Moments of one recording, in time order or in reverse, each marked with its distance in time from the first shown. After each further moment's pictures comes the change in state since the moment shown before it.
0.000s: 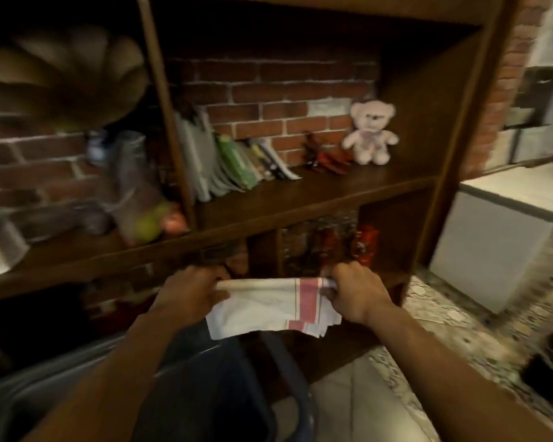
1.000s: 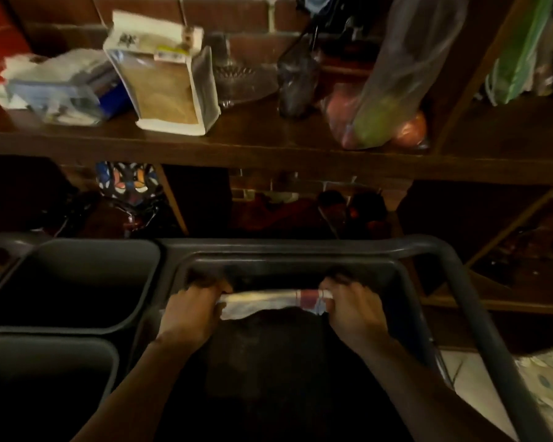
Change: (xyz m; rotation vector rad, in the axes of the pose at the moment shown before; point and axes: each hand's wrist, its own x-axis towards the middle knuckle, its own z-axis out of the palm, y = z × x) left_hand -0.191 -0.311 0.133 0.011 -0.055 -0.629; right_hand 0.062 -0.287 0.292 0.022 -0.284 -0.388
